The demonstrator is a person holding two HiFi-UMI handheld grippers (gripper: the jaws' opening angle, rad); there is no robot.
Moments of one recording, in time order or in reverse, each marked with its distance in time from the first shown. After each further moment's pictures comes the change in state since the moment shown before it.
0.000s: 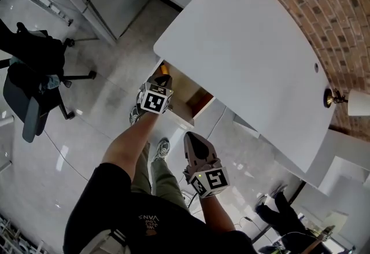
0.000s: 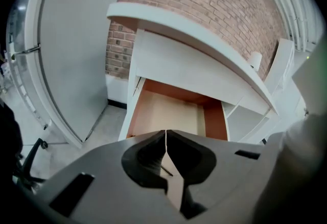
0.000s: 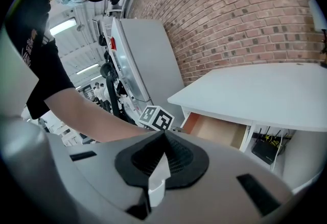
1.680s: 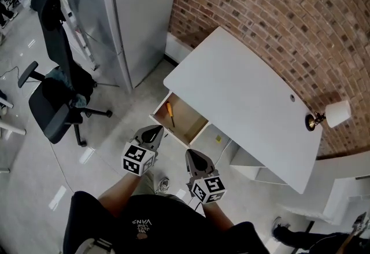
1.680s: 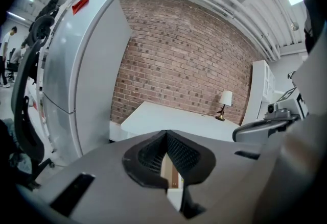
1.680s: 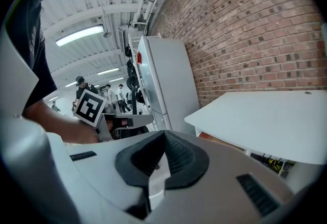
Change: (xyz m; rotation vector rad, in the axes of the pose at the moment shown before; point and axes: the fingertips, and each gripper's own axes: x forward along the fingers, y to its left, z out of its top) left arm -0.319 -0.135 0.038 0.058 -0.484 -0.007; right arm -0.124 0.067 0.039 -0.165 -0.127 0.132
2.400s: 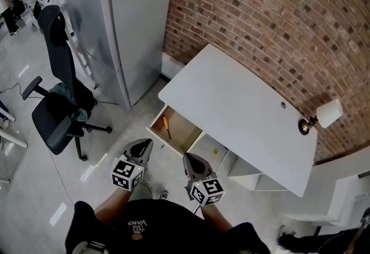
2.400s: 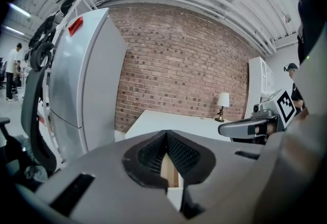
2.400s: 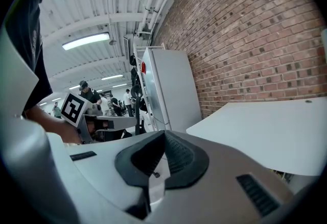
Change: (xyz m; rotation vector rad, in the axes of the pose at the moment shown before) left arm -0.068 -0.037 0.040 0.074 -0.050 0.037; right arm -0.036 0.009 0.038 -0.028 -0.091 0.020
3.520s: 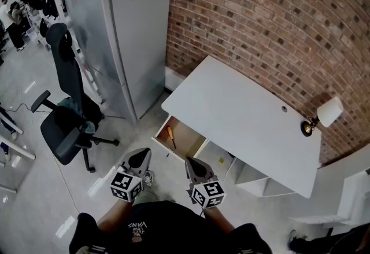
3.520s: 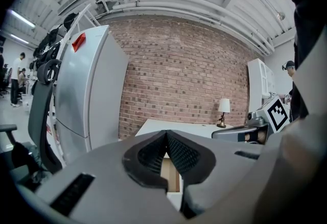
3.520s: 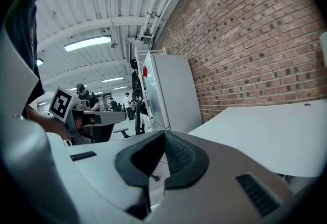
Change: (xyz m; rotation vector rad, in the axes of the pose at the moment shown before) left arm -0.046 -0.017 0.029 0.036 -0.095 0.044; right arm -0.015 0.010 0.012 -0.009 -0.043 -0.010
